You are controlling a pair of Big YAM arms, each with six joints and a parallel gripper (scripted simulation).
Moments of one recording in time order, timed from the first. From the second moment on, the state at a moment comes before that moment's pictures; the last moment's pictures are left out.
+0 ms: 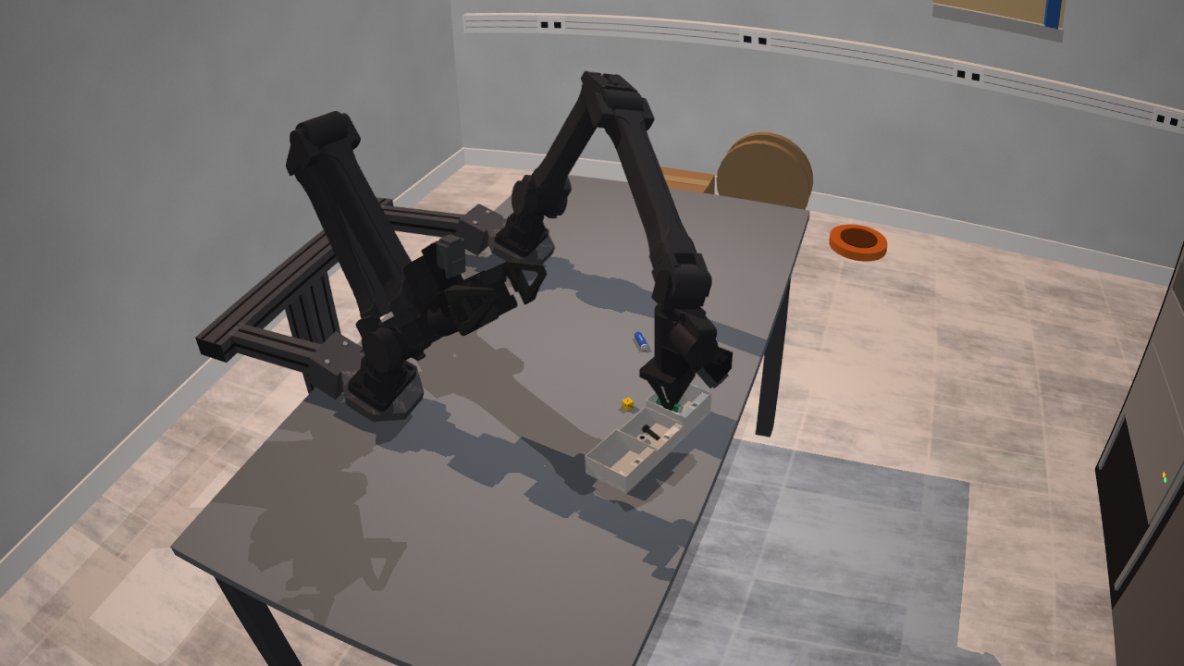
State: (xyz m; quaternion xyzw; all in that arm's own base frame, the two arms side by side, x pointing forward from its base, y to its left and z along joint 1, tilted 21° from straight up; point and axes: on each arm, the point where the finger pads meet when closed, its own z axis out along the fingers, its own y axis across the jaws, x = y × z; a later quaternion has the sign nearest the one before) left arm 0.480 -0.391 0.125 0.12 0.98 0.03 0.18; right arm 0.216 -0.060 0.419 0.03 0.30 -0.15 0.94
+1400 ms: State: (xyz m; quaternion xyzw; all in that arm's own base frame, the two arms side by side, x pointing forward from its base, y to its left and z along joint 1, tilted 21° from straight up) left arm 0.481 -0.386 0.124 0.12 0.98 0.03 0.18; right arm 0.216 -0.060 0.419 0.03 0.30 -0.15 0.94
